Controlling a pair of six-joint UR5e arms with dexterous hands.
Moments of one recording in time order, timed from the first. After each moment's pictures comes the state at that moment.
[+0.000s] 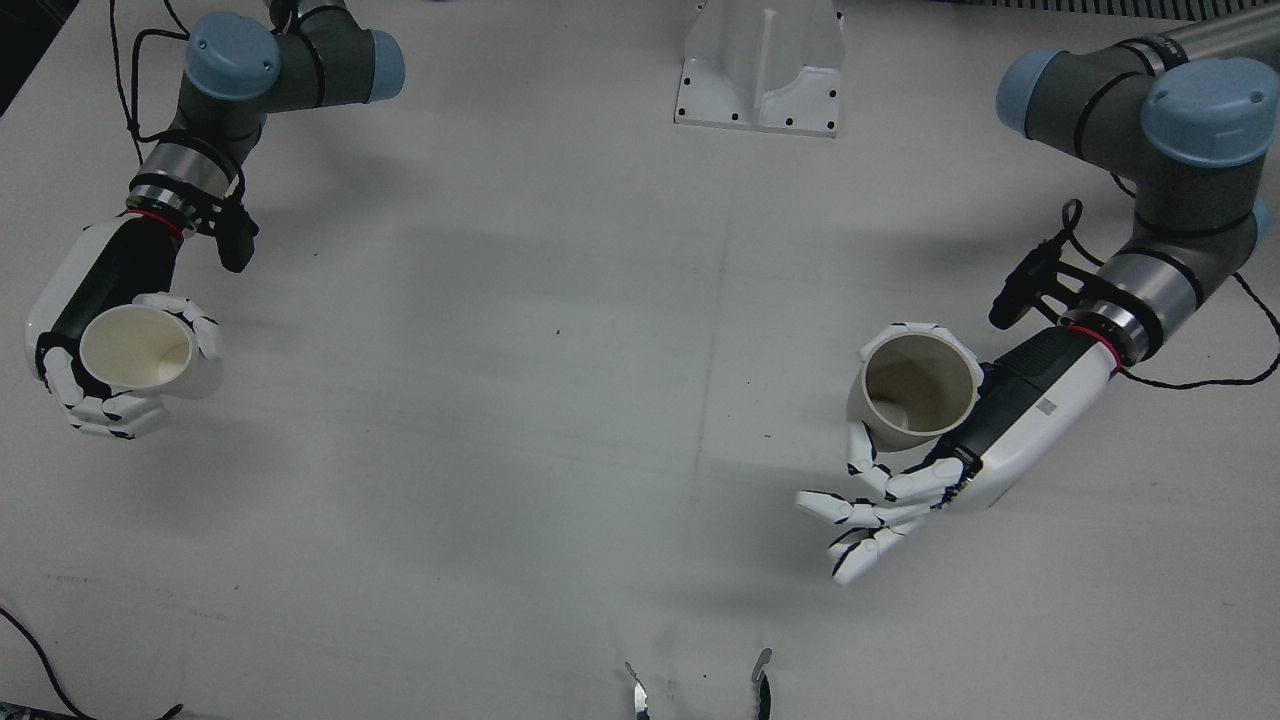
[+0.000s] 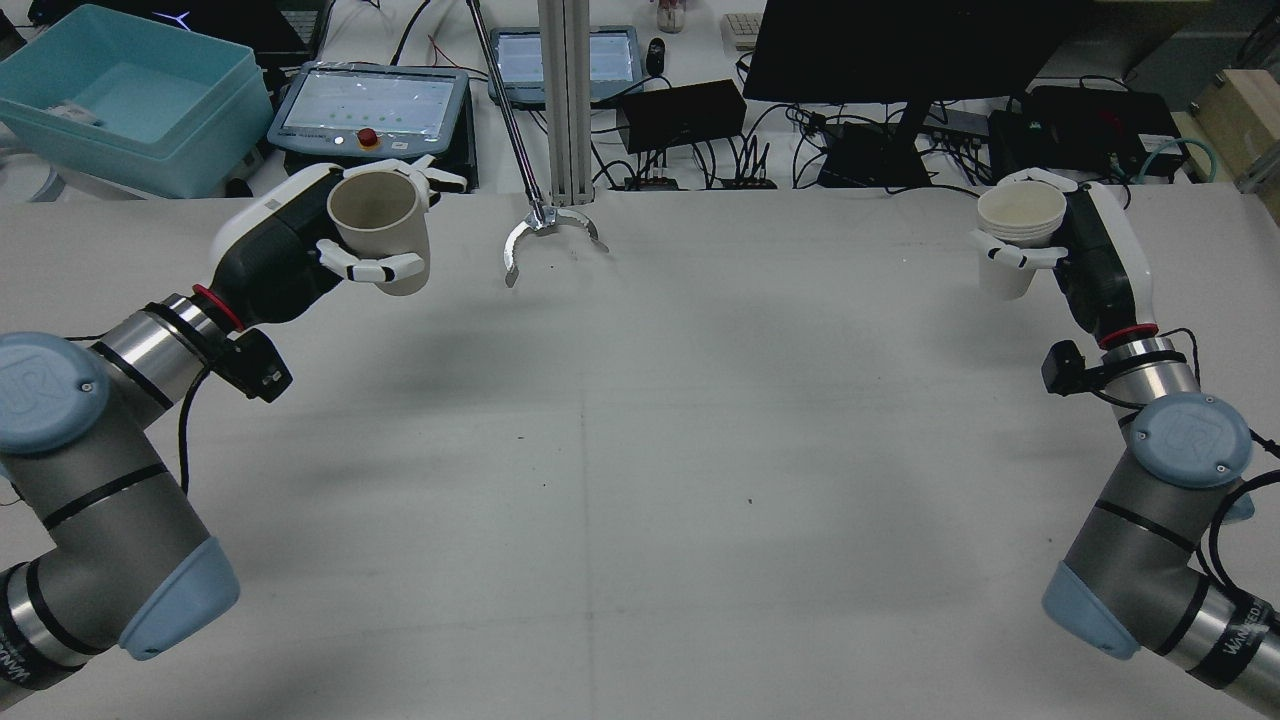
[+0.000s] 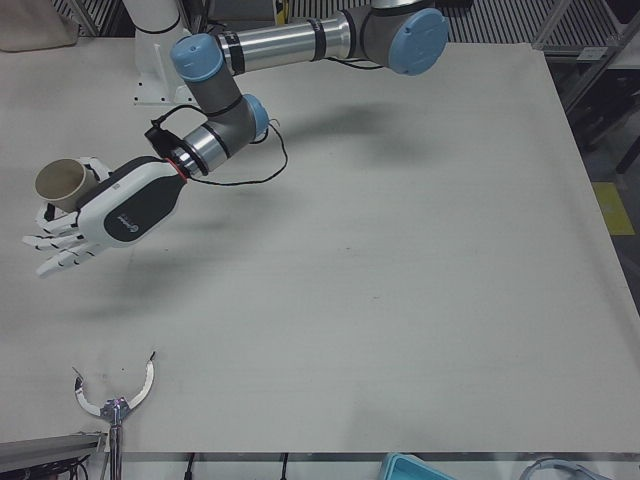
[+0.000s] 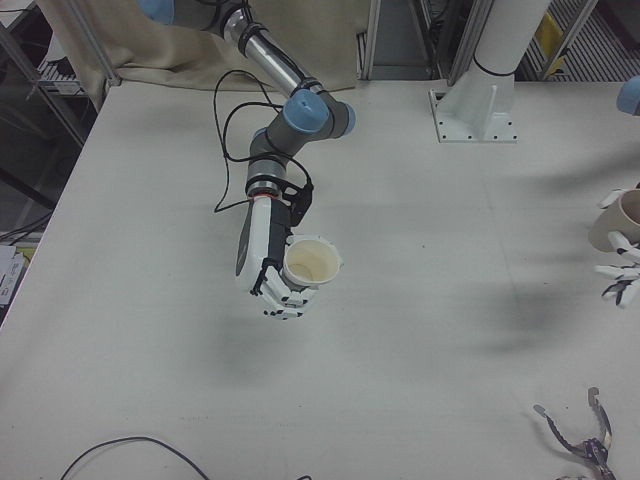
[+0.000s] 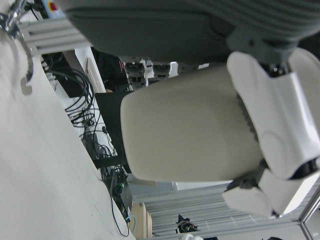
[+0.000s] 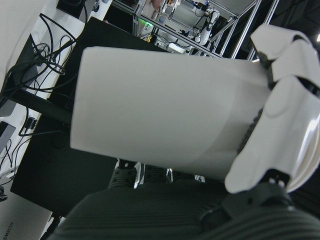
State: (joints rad) left arm -0.64 -2.23 -1.73 0.29 1.29 0.48; right arm 0.86 -1.44 1.76 -3.28 -0.79 -0.53
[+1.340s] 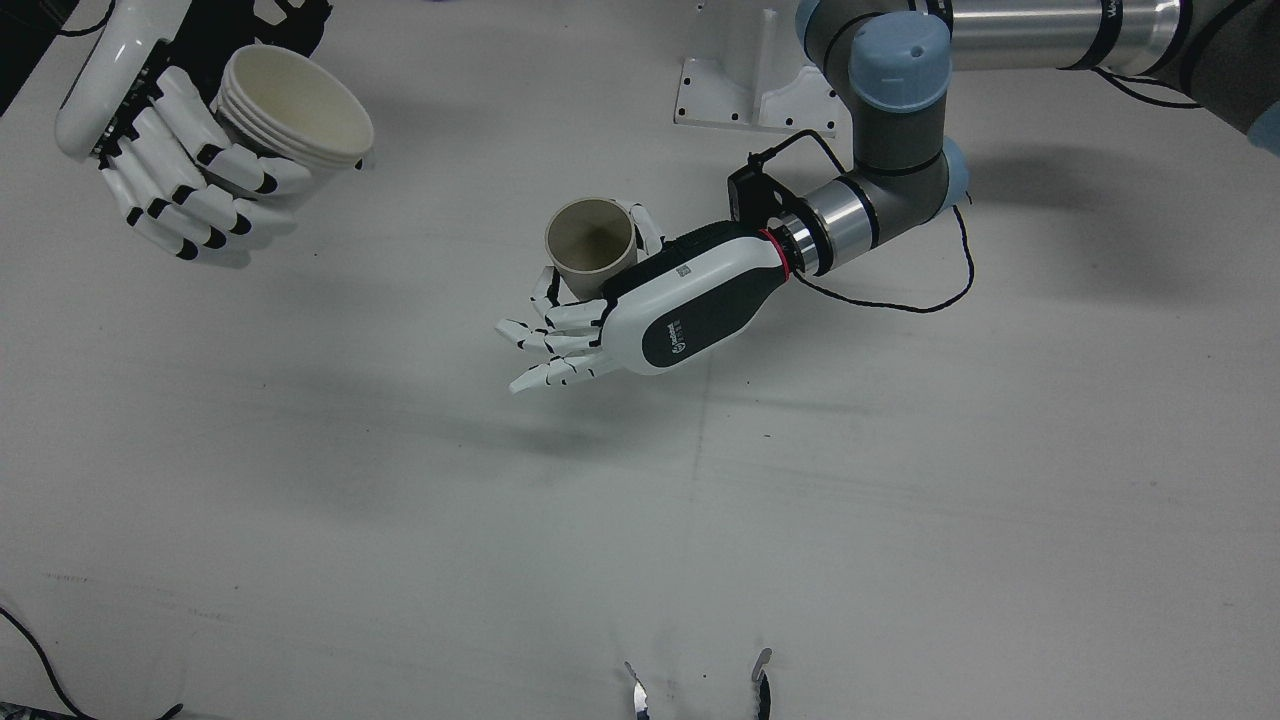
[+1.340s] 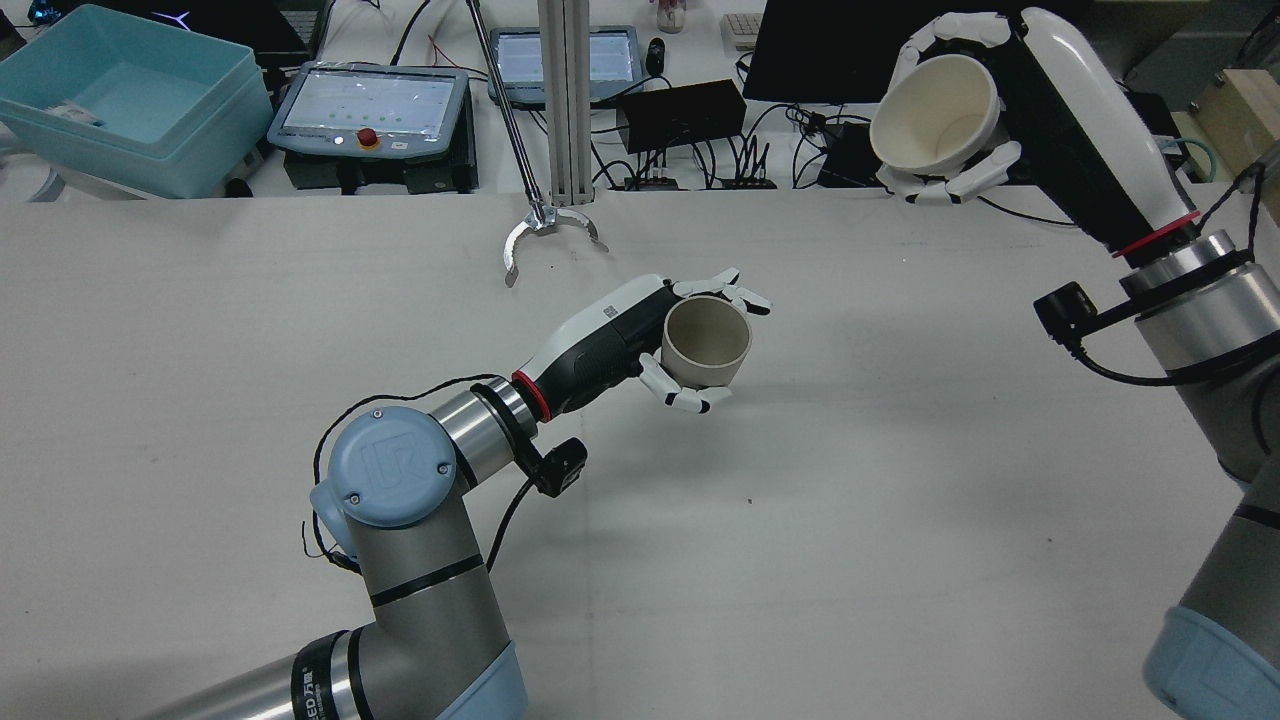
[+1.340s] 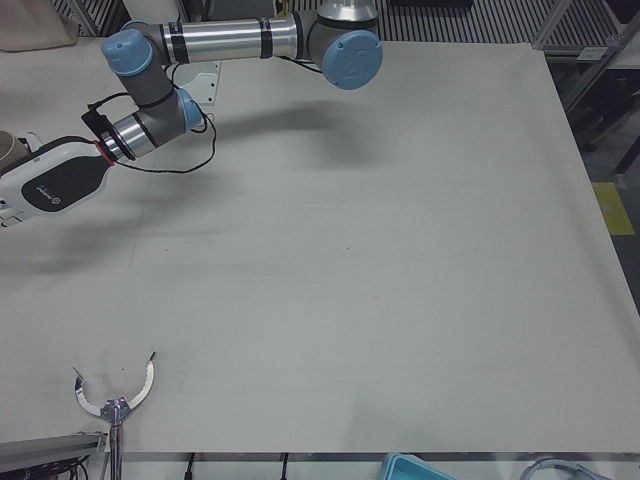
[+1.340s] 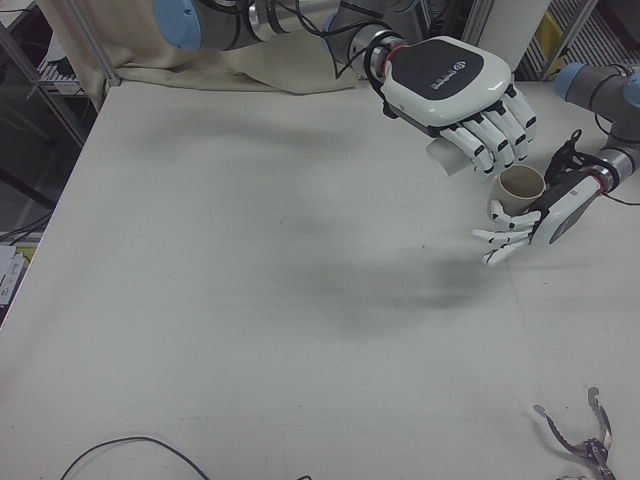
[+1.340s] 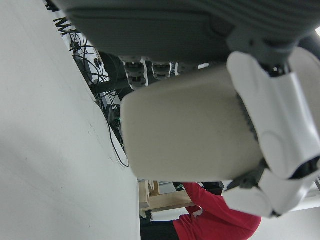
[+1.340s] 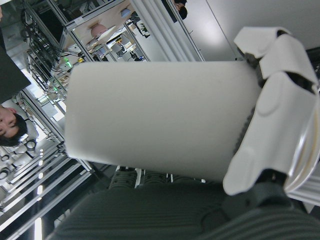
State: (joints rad) left arm -0.48 -2.42 -1.58 0.27 1.29 0.61; right arm 0.74 -1.31 2.40 -3.58 -1.01 -1.55
